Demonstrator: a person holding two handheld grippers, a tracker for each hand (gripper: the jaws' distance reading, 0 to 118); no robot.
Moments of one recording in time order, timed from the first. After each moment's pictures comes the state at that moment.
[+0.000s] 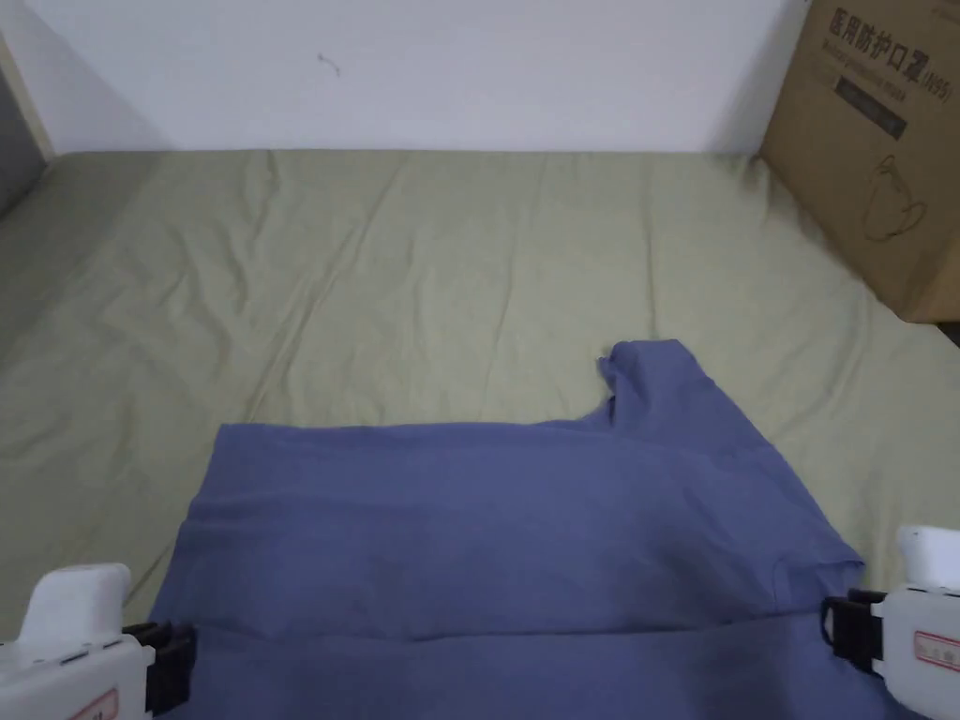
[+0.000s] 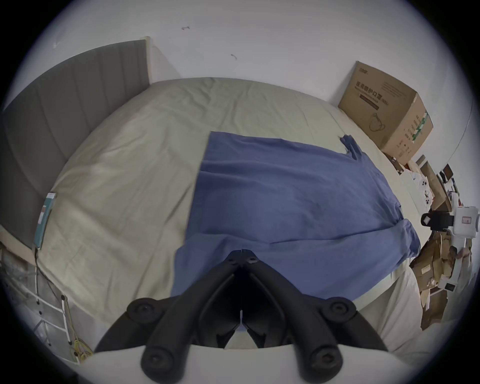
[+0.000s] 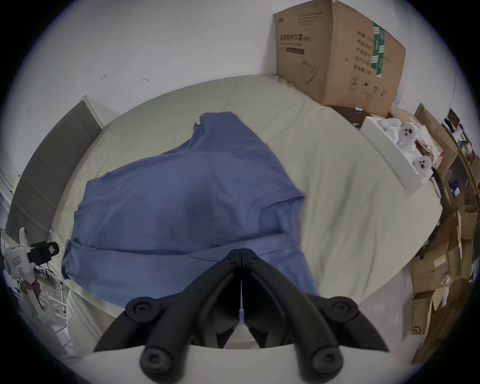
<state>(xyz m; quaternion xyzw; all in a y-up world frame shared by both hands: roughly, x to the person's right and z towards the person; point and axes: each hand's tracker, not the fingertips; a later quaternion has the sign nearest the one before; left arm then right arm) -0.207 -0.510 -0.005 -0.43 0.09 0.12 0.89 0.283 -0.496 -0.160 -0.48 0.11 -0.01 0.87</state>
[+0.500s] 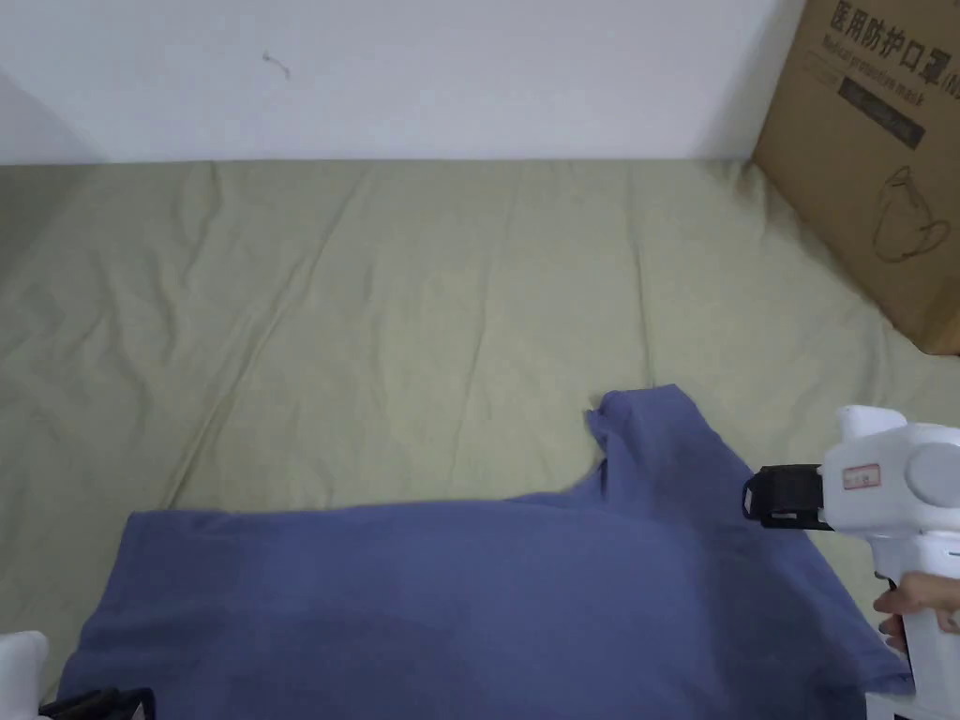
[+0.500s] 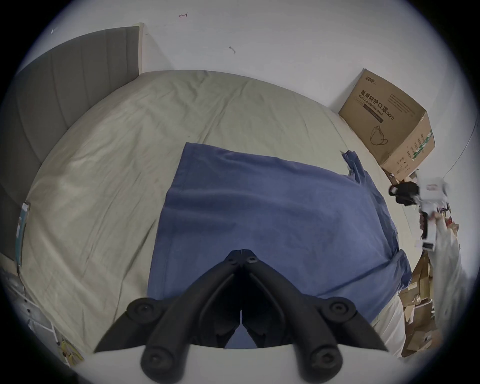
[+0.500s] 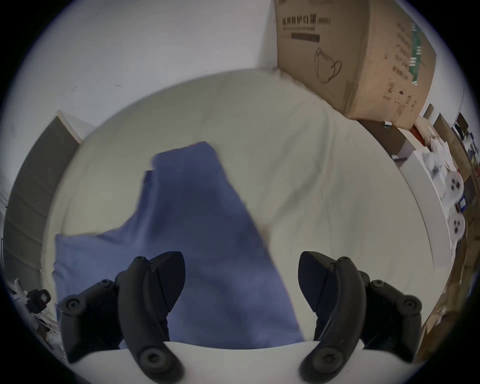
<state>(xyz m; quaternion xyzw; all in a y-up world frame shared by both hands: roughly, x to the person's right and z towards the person) -0.231 -0.522 -0.091 -0.43 0.08 0.17 0.88 0.273 -0.547 -0.428 -0.51 0.09 0.01 0.85</state>
